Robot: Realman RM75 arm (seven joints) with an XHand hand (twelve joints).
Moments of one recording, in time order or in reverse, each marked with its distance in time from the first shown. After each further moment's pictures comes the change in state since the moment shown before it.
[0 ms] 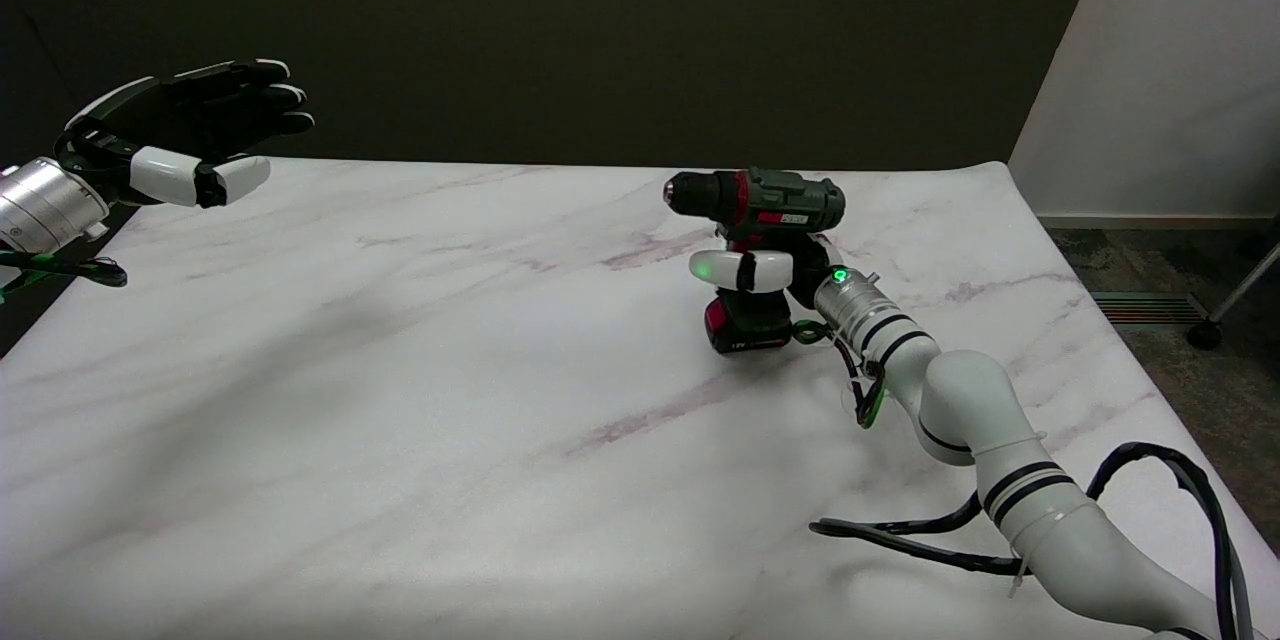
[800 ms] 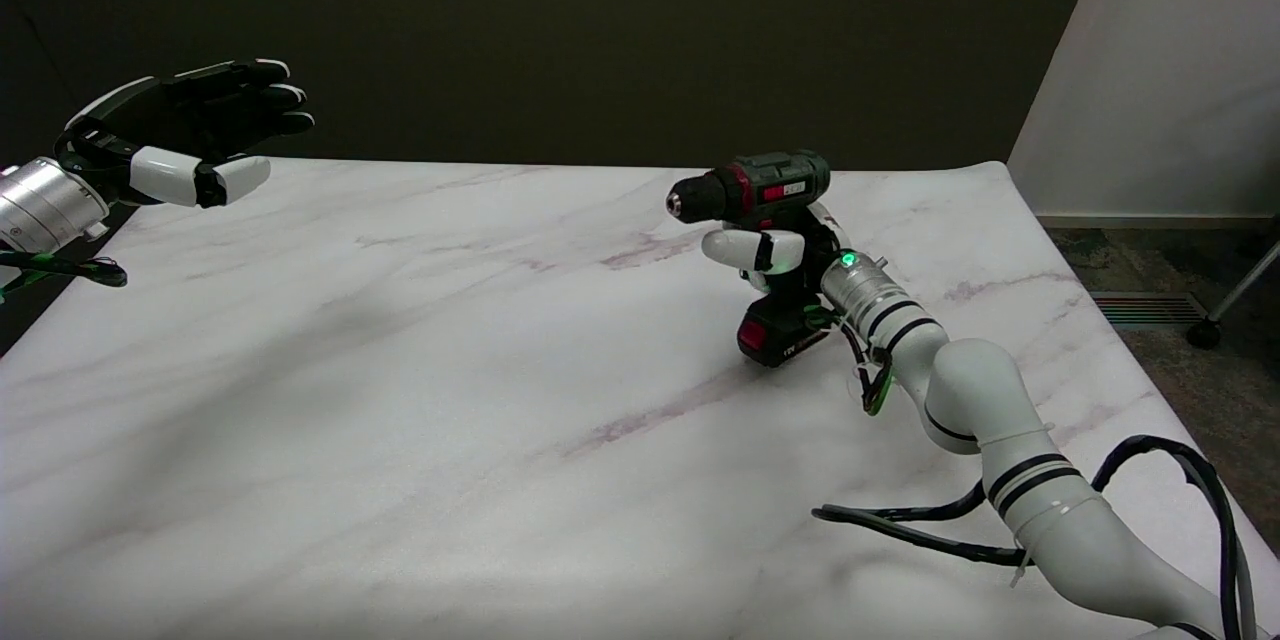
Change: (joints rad) arm 0.009 0.007 0.017 0.031 0.003 0.000 0.000
